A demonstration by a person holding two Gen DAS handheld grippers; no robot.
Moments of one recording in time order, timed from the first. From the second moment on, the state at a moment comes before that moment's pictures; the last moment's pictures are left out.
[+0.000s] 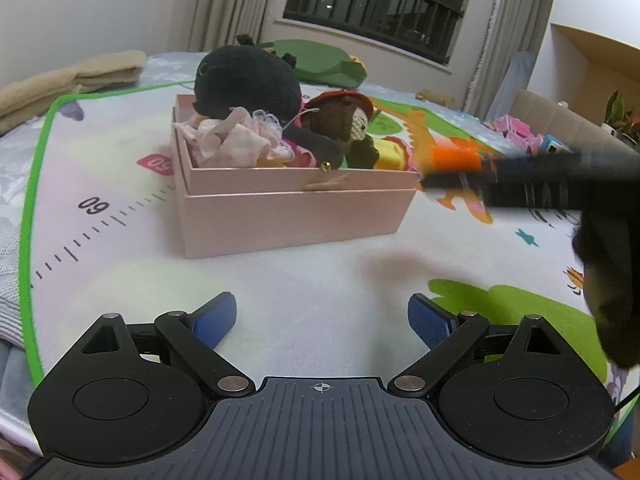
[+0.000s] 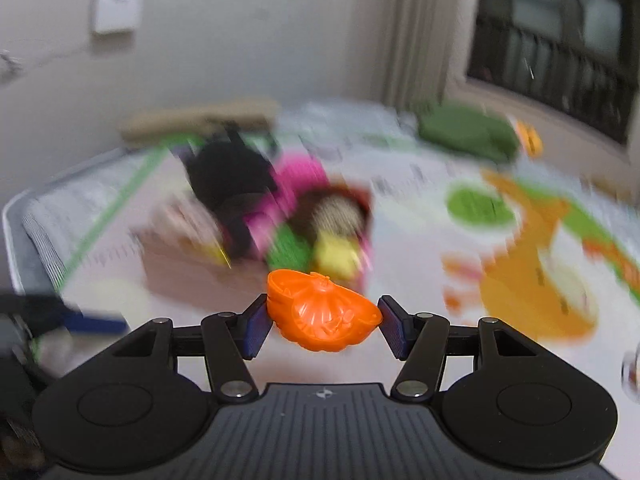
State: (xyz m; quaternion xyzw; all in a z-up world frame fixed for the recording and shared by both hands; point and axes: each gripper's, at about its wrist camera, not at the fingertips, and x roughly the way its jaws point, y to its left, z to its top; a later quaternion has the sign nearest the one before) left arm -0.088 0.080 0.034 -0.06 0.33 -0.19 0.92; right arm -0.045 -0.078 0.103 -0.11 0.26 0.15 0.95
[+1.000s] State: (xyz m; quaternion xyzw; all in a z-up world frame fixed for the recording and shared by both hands) left arm -0.117 0.068 0.031 -0.05 0.24 -0.08 0.97; right arm -0.113 -0.124 0.059 -0.01 0.19 0.08 0.98
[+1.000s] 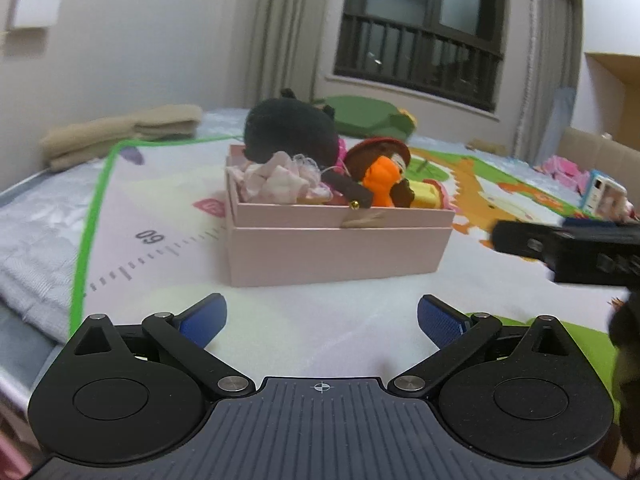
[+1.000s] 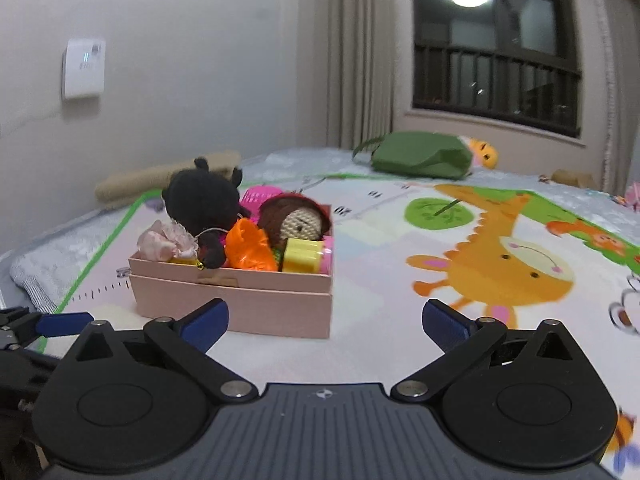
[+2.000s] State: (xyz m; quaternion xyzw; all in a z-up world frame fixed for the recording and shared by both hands) left arm -0.175 0.044 0.030 -0.01 0.21 0.00 0.98; right arm -0.160 -0.142 0.019 0.03 0.16 0.06 0.98
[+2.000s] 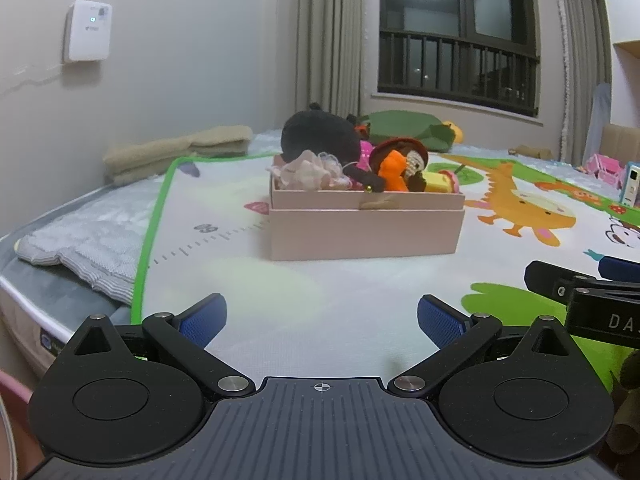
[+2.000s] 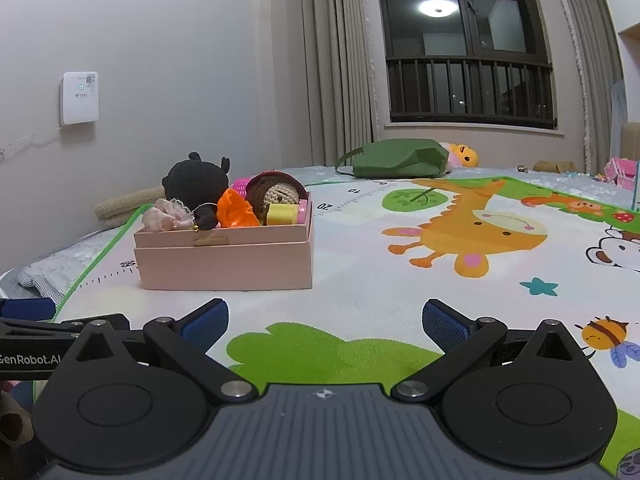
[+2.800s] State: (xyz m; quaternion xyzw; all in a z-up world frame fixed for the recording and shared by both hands) left arm -0.183 0.045 0.032 -0.01 0.21 0.01 0.98; right arm -0.168 -0.140 0.019 0.02 0.16 0.06 0.98
